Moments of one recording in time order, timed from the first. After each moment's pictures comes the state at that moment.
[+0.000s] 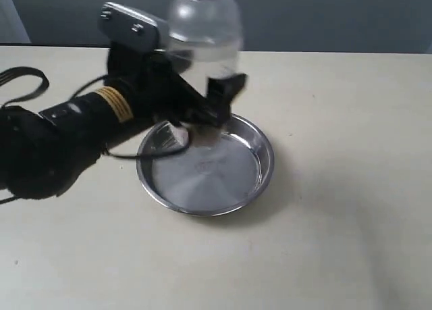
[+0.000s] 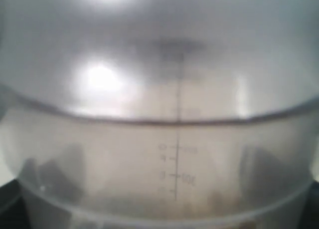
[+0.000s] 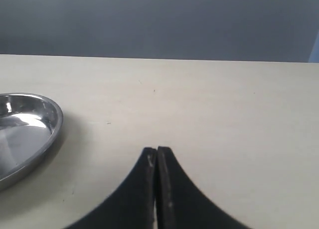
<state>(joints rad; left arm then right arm) -0.59 1.54 -0.68 -0.09 -0.64 -0.09 0.10 0.00 0.00 0.07 0.32 -0.03</state>
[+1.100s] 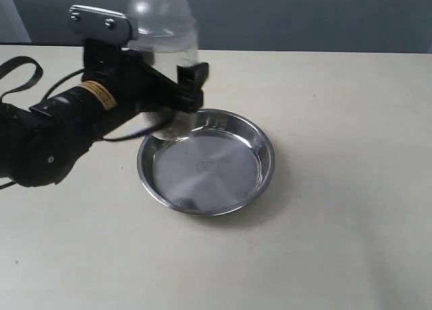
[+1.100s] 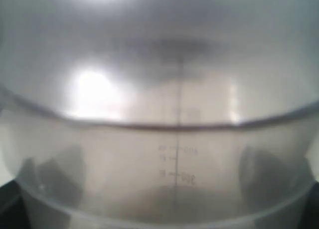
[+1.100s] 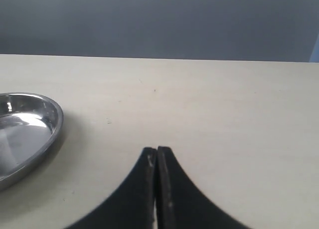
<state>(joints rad) -0.53 1.59 -0.68 -0.15 -0.64 -0.02 0.10 0.00 0.00 0.07 0.32 -0.03</state>
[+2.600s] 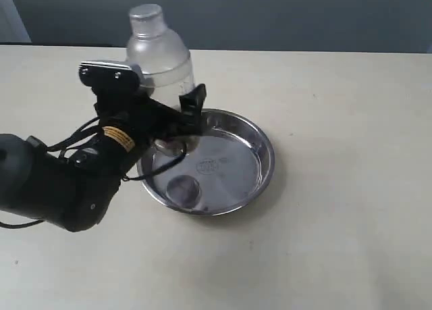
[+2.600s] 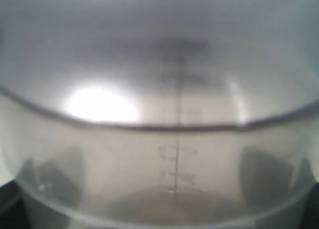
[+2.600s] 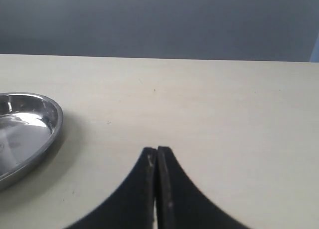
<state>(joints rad) -0.60 1.85 -0.61 -0.36 -1.08 -0.08 0.10 0.00 0.00 0.07 0.32 -0.03</state>
